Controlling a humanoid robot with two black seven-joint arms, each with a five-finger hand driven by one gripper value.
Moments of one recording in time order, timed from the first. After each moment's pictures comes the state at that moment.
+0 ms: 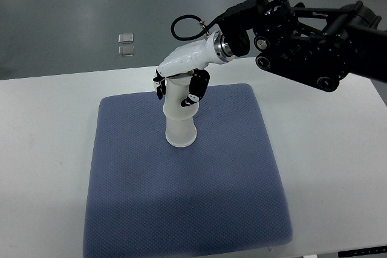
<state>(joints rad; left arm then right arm) -0.02 0.00 -0.10 -0.16 0.12 0.06 0.10 1.43 -0.21 0.10 1.03 -1.56 0.47 0.29</state>
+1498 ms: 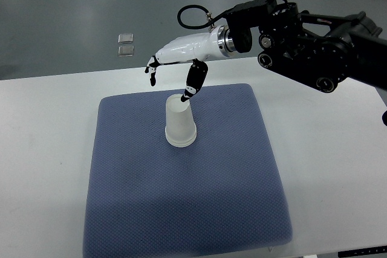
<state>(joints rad) -0.02 0.00 -0.10 -0.16 0.12 0.06 0.10 1.36 -0.23 0.25 0.98 -1.52 0.42 0.30</state>
